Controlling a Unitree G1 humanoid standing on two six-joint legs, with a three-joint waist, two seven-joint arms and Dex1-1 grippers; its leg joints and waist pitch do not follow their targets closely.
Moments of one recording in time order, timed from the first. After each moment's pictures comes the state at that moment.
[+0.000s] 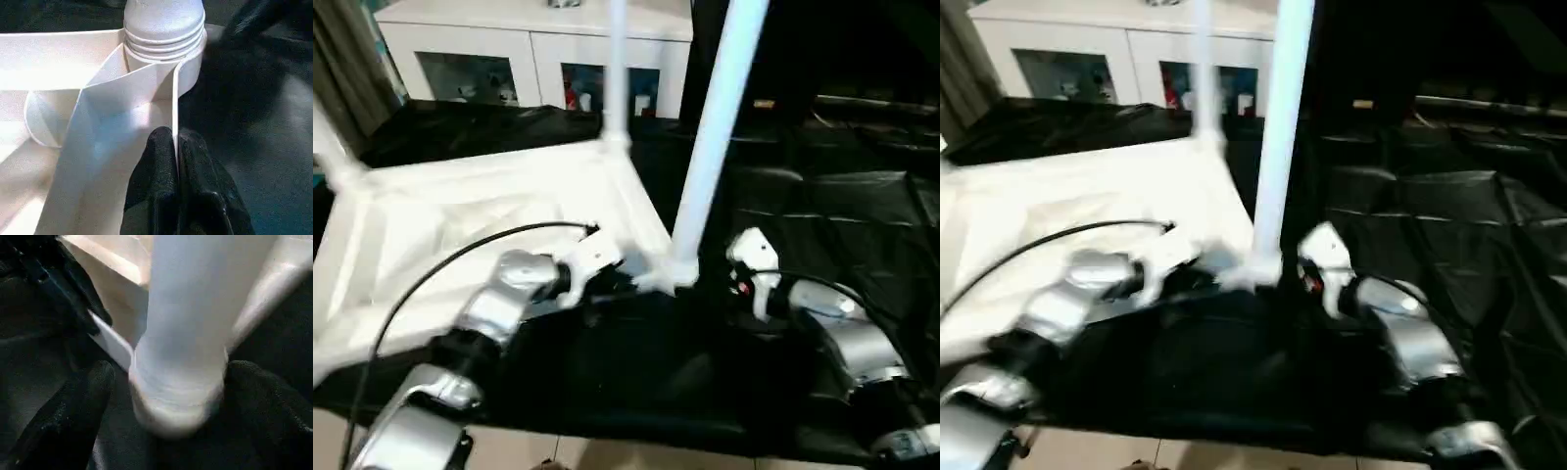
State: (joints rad) left arm -0.59 0.31 -0.32 0.56 0.03 0.10 -1.09; right arm -0.38 -0.42 0.17 0.39 0.17 0.11 0.93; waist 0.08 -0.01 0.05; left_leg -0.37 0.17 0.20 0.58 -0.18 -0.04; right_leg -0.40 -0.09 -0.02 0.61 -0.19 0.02
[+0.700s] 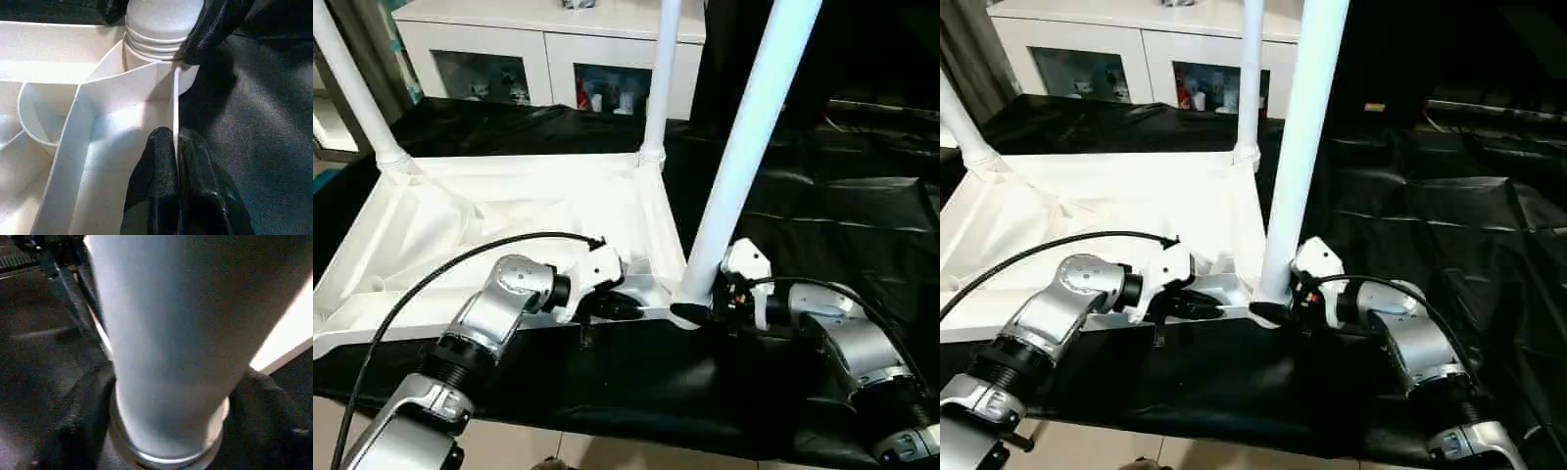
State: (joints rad) left arm -0.56 0.34 -0.34 0.49 0.00 0.14 -1.19; right arm -0.38 -0.43 0.21 0.37 0.17 0.13 1.02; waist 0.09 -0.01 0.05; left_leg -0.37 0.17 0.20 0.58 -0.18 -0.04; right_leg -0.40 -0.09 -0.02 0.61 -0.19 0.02
